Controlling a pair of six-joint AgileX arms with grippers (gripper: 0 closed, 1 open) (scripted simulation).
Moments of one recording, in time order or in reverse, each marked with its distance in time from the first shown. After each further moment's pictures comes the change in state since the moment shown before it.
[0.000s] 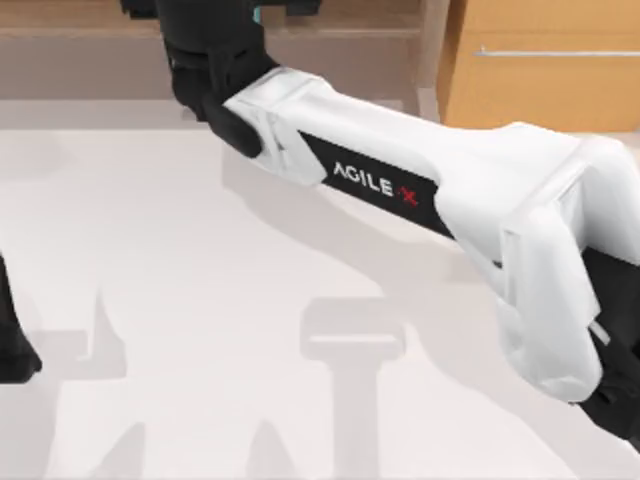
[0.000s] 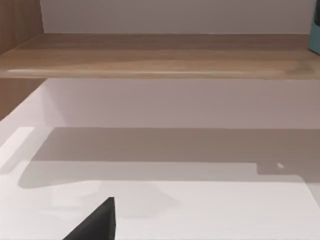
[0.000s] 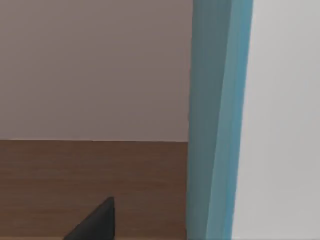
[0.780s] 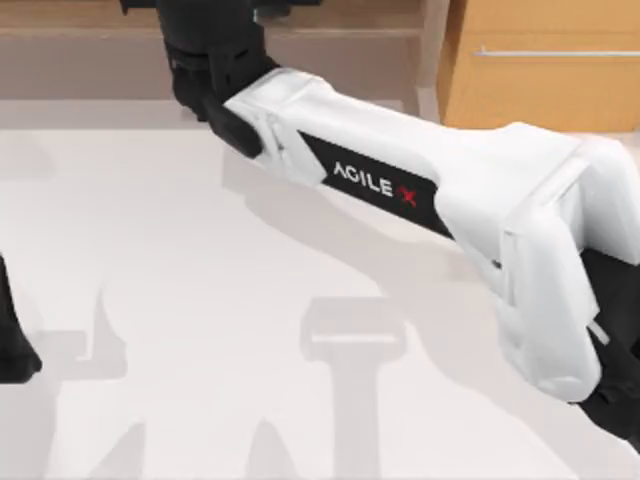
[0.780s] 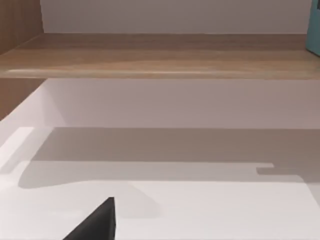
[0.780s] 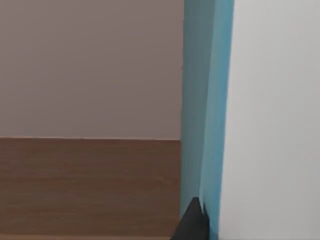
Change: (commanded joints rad) left arm 0.000 0.000 0.000 0.000 0.000 0.000; right arm 0.000 0.000 0.000 0.000 0.000 0.000
